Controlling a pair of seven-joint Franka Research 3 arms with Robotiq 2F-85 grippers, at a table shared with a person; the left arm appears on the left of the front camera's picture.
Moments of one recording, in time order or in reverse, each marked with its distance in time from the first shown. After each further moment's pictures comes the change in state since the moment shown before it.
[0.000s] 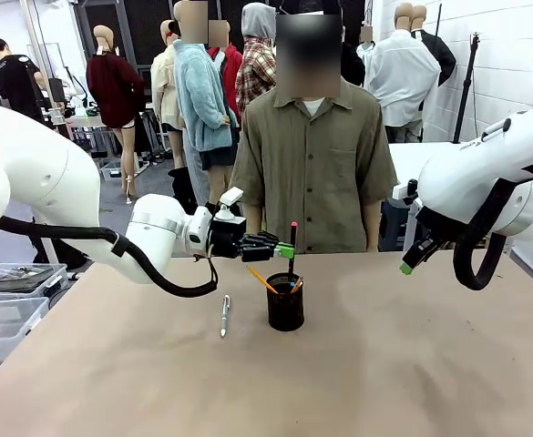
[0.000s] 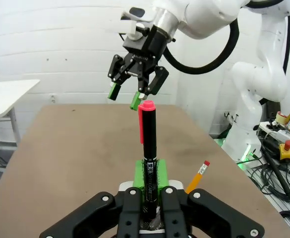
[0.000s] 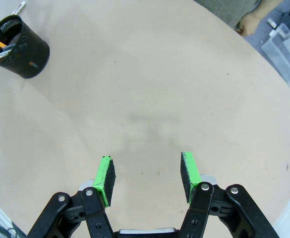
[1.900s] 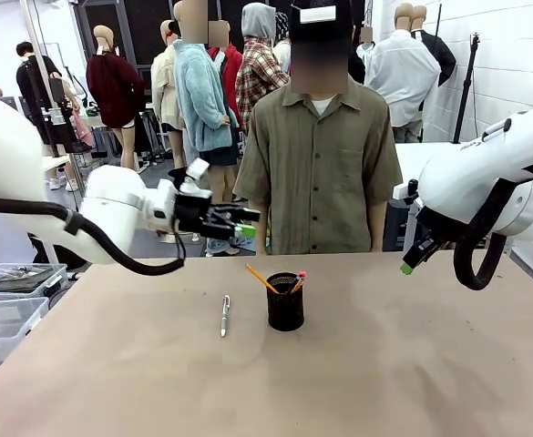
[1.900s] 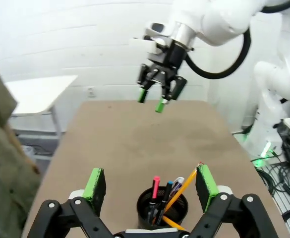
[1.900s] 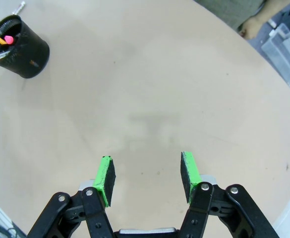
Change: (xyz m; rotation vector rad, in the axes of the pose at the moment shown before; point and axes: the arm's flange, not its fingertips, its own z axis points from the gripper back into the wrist) left arm 0.071 -0.045 0.072 0.225 0.067 -0.073; right arm 0.000 0.000 0.000 0.000 0.000 -0.001
